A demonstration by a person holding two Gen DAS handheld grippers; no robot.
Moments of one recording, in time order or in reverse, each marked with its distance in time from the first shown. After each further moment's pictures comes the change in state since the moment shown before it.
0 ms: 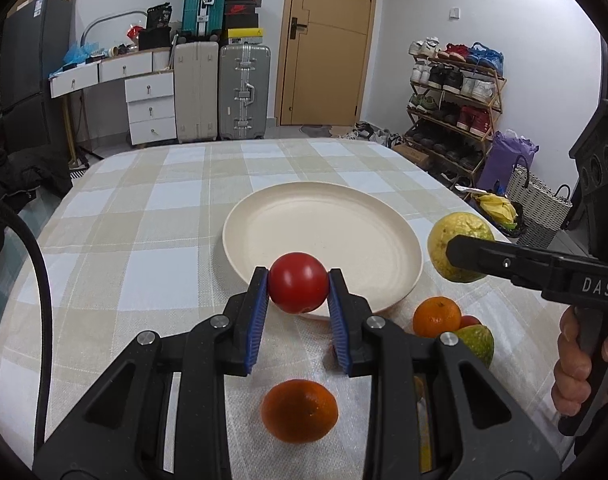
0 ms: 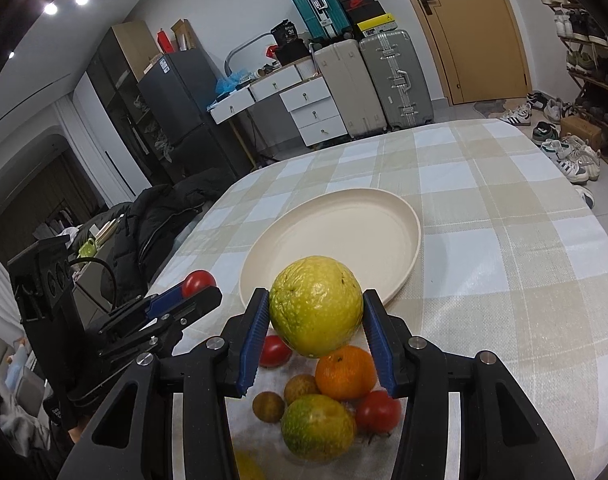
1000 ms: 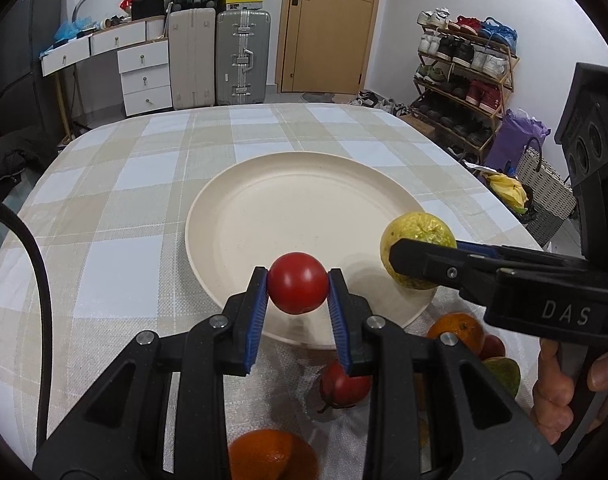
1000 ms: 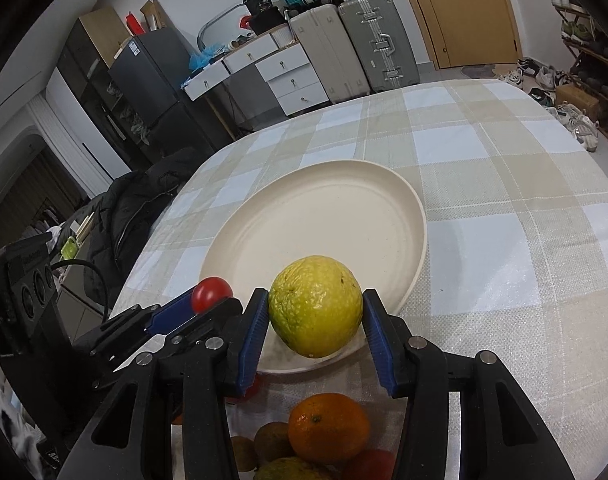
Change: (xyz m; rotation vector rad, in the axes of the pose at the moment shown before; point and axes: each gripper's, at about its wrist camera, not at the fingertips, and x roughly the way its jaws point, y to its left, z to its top) left arm 0.070 -0.011 0.014 -0.015 0.118 0.004; right arm 0.063 -0.014 0.017 0.052 0.122 -0.057
